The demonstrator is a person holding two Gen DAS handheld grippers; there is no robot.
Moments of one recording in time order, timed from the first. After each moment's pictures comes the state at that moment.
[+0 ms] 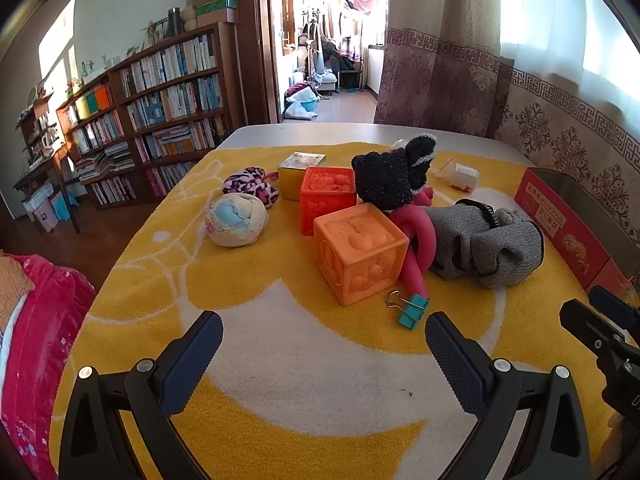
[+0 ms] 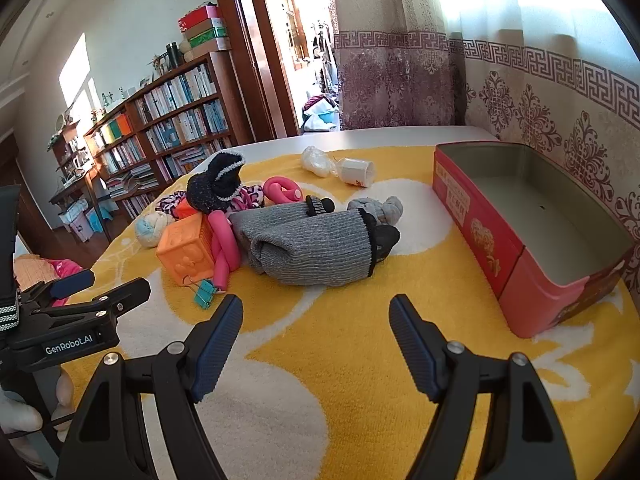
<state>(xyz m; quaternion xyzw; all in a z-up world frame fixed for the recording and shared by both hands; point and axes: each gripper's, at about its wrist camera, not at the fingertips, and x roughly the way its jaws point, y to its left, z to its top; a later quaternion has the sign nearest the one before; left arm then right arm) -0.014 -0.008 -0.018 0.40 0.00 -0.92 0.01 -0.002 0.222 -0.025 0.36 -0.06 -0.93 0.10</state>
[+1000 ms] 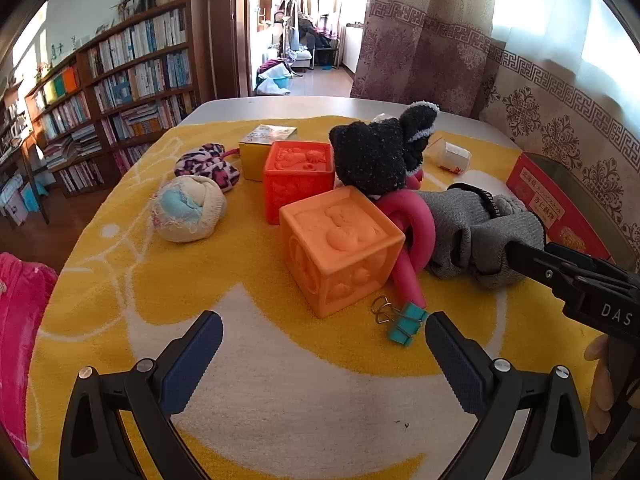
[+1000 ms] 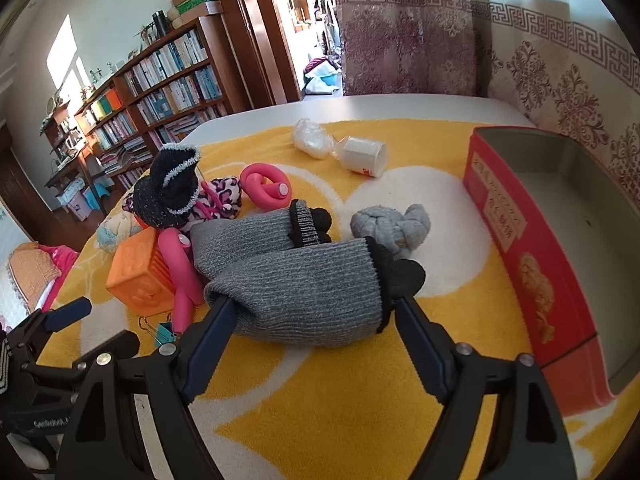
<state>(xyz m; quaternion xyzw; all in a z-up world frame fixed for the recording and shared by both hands) -0.051 -0.004 -0.043 0.44 0.02 -0.89 -0.05 -0.091 0.216 -0.046 0.43 -0.05 -0.90 0.11</state>
